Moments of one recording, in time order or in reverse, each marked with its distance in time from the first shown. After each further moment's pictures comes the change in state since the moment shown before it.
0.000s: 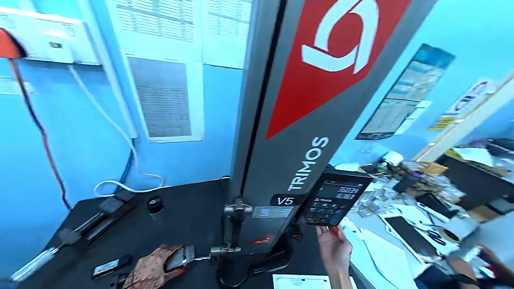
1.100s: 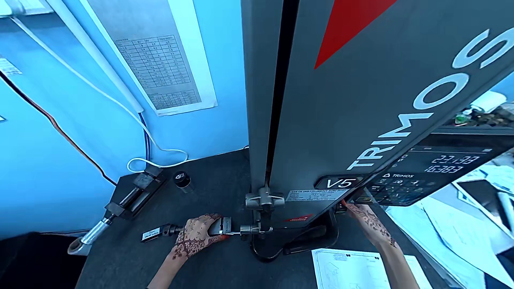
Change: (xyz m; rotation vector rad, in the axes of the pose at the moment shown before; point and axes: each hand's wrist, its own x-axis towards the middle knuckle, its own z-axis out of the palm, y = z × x) left_hand 0.038 -0.014 0.024 0.154 0.072 0.211; right_hand 0.024 0.048 -0.047 -0.946 -0.310 0.302
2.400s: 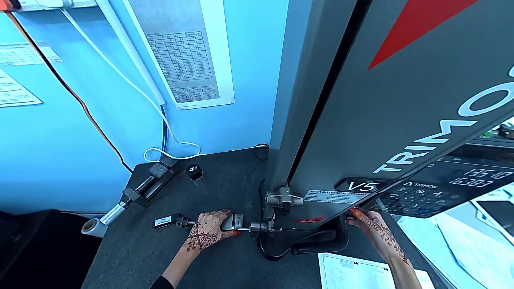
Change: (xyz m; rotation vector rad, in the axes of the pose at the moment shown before) left_hand 0.000 0.012 0.001 0.010 -0.062 -0.057; right_hand 0.002 0.011 -0.001 0.125 -0.073 -0.026
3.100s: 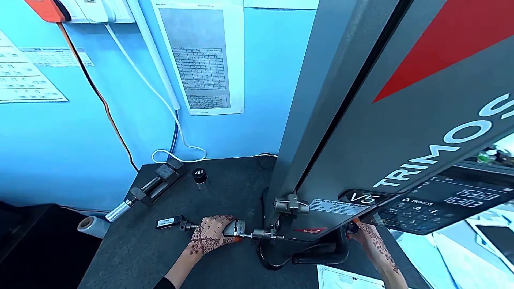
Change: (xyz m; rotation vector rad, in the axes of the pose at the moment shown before) left_hand 0.000 0.004 -0.002 0.002 -0.045 -0.026; right_hand 0.011 0.003 0.008 -0.095 0.101 0.058
